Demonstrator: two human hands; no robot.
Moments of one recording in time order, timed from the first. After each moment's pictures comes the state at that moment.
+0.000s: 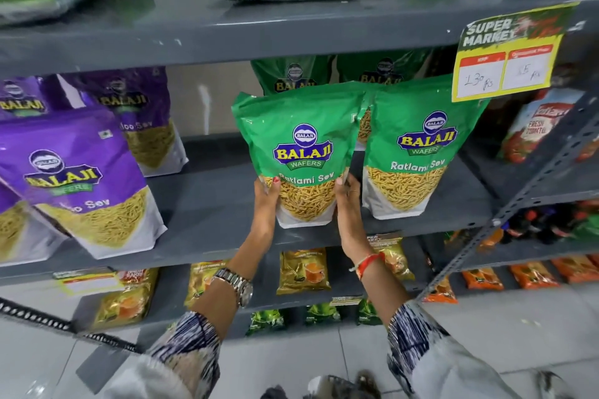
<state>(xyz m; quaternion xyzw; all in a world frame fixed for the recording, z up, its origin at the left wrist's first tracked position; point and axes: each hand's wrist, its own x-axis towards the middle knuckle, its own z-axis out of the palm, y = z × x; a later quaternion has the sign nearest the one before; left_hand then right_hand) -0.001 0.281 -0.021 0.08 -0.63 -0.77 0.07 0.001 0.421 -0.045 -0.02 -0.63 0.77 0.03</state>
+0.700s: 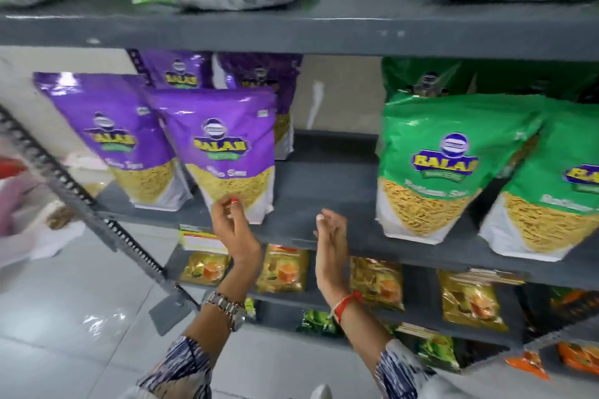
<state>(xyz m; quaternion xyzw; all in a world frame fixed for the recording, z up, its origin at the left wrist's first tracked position) 0.080 0.095 -0.039 0.24 -0.58 -0.62 0.46 0.072 0.222 -0.070 -0.02 -0.65 0.76 0.02</state>
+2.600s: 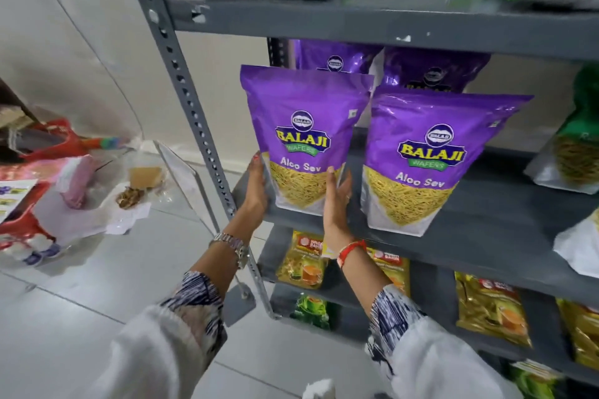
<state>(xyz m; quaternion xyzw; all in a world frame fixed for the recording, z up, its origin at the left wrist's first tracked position) 0.104 -0.221 -0.001 0.28 -0.58 -0.76 0.13 0.079 -0.100 -0.020 0.00 -0.64 0.77 -0.06</state>
